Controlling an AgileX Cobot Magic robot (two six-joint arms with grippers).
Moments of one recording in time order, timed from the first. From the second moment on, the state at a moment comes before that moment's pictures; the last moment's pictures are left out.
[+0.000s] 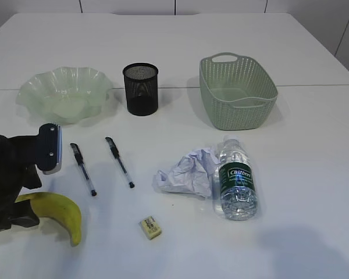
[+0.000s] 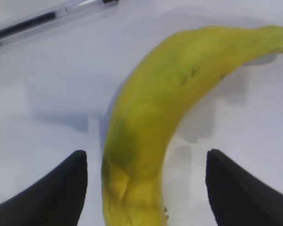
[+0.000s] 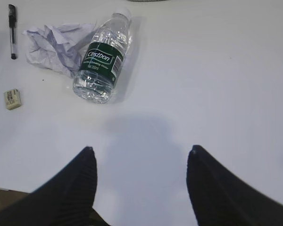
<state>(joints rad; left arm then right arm) -0.22 1.72 -0.84 -0.14 0.53 1.16 0.23 0.52 -0.59 0.05 0.92 0.09</state>
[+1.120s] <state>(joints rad) -0.22 1.78 -0.84 -0.19 0.47 1.16 0.23 0.52 -0.59 0.05 0.91 0.09</state>
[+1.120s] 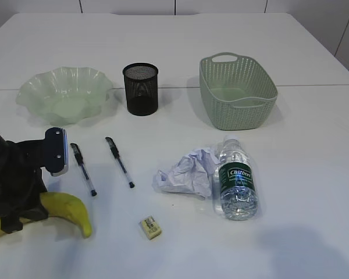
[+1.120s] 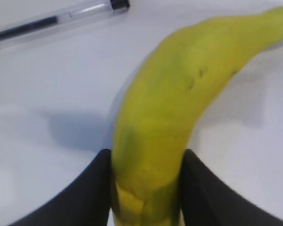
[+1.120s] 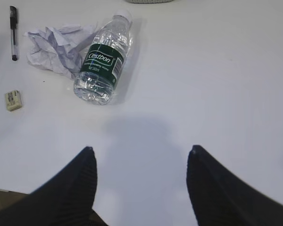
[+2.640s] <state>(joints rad) -0.15 1.64 -1.10 -0.92 0.15 1.16 0.23 0.52 -0.59 0.05 0.81 0.08</state>
